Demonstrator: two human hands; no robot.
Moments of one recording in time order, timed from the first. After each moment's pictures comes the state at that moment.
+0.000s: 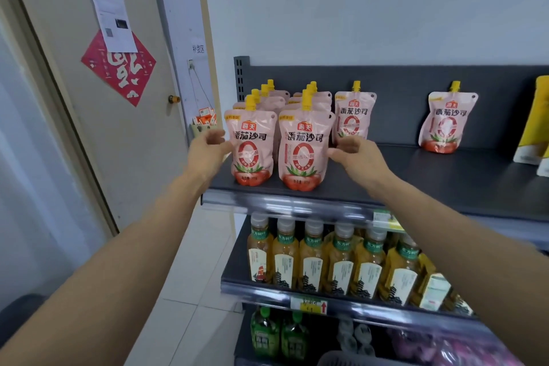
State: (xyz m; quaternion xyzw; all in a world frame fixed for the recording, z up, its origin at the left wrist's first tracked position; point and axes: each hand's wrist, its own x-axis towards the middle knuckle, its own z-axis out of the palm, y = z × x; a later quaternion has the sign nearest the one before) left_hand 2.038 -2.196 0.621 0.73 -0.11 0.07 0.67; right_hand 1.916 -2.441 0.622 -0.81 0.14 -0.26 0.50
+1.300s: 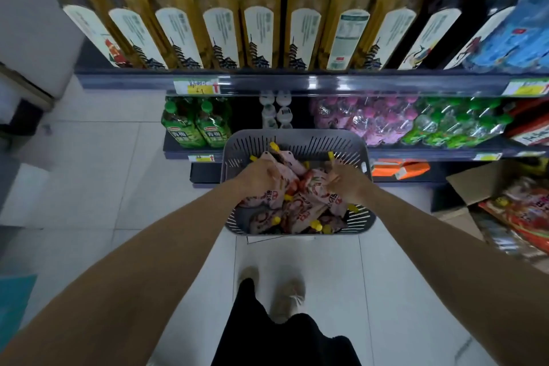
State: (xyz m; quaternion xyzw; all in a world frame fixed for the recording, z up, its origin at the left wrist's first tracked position) left_hand 1.765 -2.369 0.228 0.83 -0.16 -0.47 0.25; right_hand 1.642 -2.536 0.240 -0.86 0.30 0.23 0.35
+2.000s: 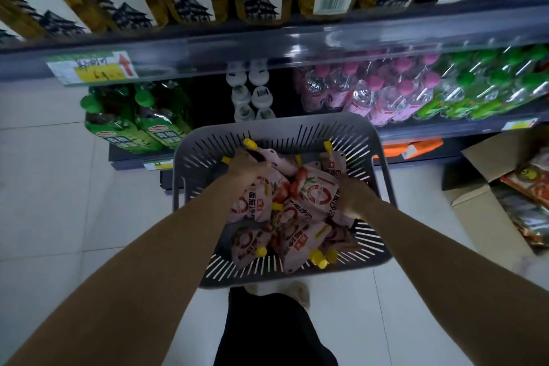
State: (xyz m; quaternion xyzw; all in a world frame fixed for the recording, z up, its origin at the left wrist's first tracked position) left_hand 1.815 -2.436 0.074 0.86 -0.02 -0.39 0.32; right_hand 1.653 -2.578 0.095 -0.85 0.34 0.37 0.19
